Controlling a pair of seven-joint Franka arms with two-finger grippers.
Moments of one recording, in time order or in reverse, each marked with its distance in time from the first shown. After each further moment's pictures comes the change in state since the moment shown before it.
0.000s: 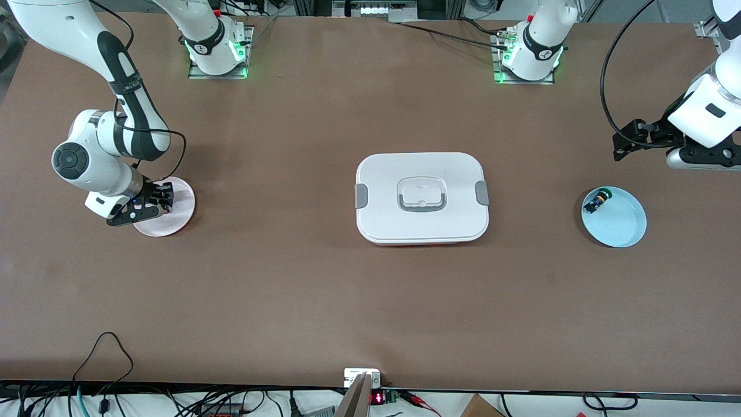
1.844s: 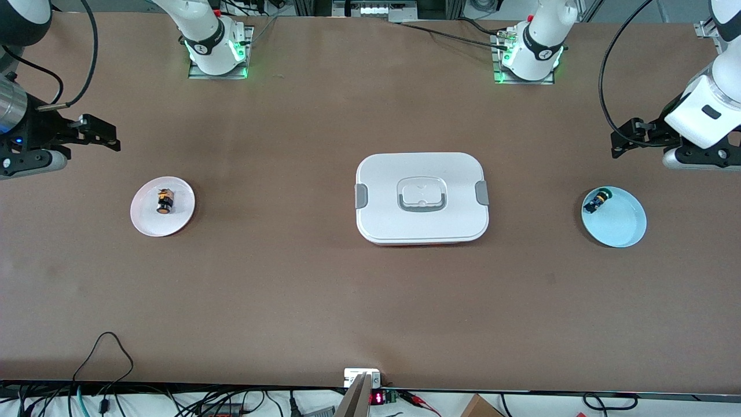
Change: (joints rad) left arm -0.002 0.002 0.000 0.000 0.000 -0.034 -0.003; right arm 0.040 -0.266 0.109 0.658 0.067 -0.954 0.183
